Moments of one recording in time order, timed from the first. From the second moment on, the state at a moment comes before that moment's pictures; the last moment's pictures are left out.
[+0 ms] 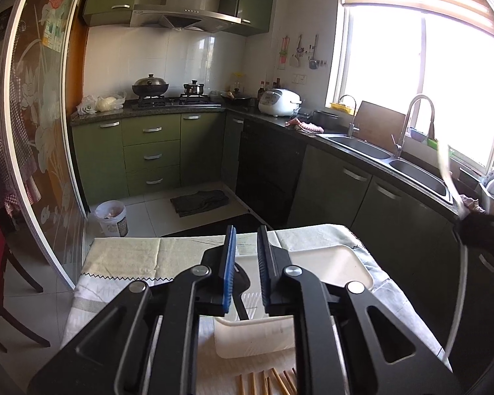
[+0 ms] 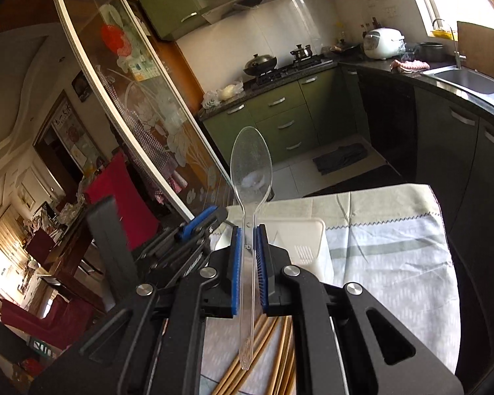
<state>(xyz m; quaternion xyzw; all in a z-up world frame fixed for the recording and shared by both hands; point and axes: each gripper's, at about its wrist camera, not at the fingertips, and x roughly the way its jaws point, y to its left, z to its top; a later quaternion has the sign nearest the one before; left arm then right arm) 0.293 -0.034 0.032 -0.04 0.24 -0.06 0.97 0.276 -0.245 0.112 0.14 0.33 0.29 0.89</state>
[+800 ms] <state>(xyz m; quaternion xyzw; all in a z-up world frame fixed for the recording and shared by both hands) 0.221 -0.006 0.019 -0.04 0.28 -0.07 0.96 0.330 -0.199 0.032 0.05 0.26 0.18 0.95</state>
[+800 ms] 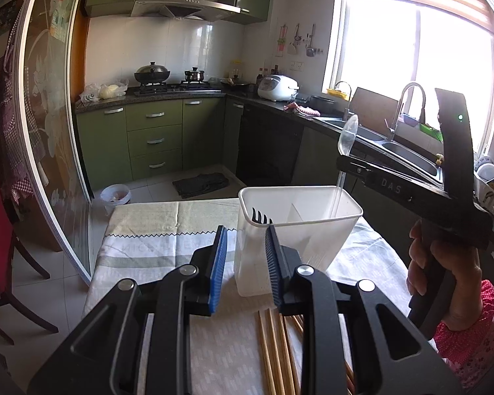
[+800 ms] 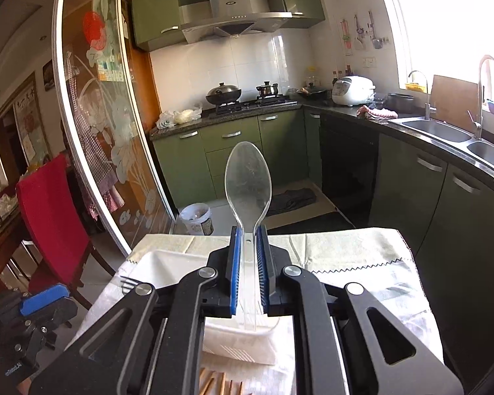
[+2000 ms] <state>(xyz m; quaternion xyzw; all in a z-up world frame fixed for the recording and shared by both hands) 0.266 -0.060 -0.124 0.02 0.61 -0.06 0.79 0.237 -0.286 -0.004 0.03 0.35 0.21 0.91</state>
